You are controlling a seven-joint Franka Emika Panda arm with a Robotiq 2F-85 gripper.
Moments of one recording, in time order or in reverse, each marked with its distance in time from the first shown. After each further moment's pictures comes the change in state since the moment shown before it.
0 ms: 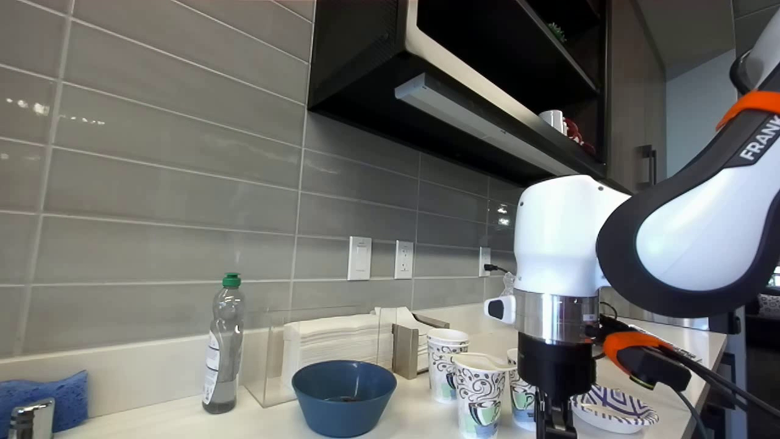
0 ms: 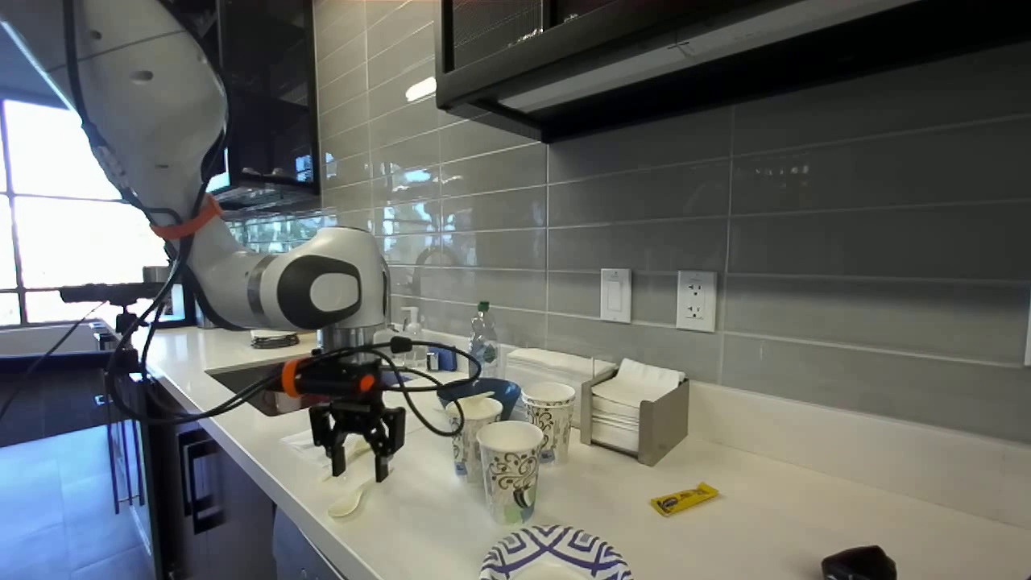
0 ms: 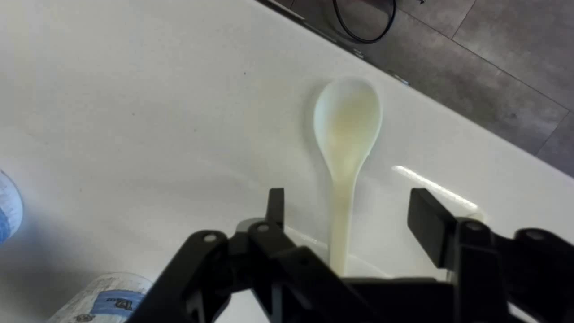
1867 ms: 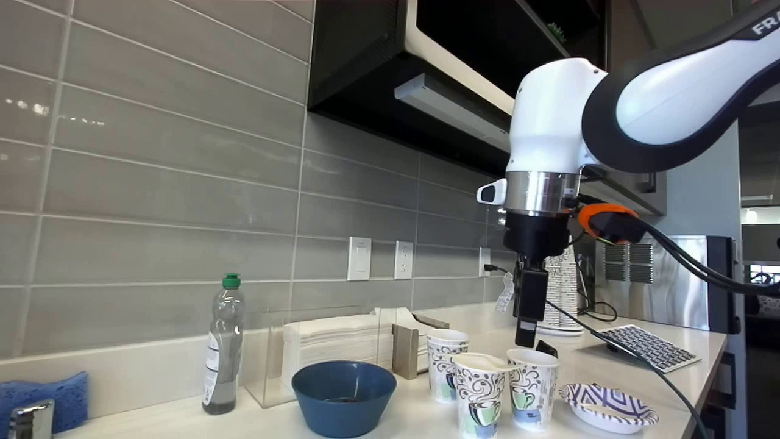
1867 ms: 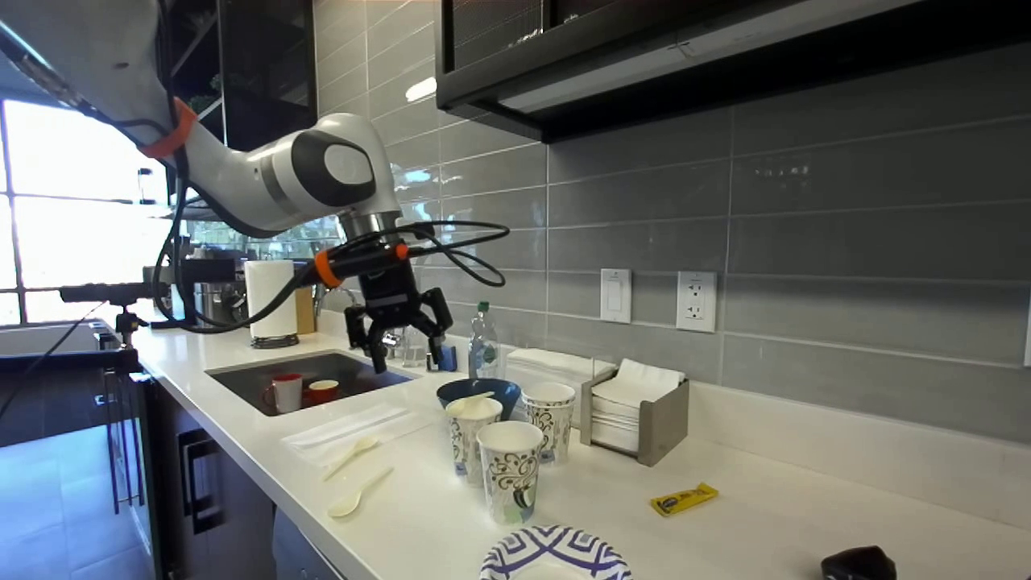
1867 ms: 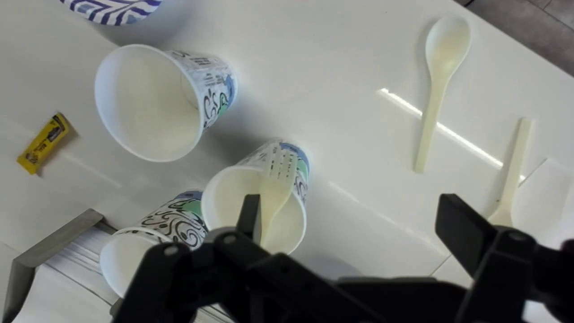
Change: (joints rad) arm -0.062 -0.207 -0.014 0.197 -0.174 -0.280 -0.025
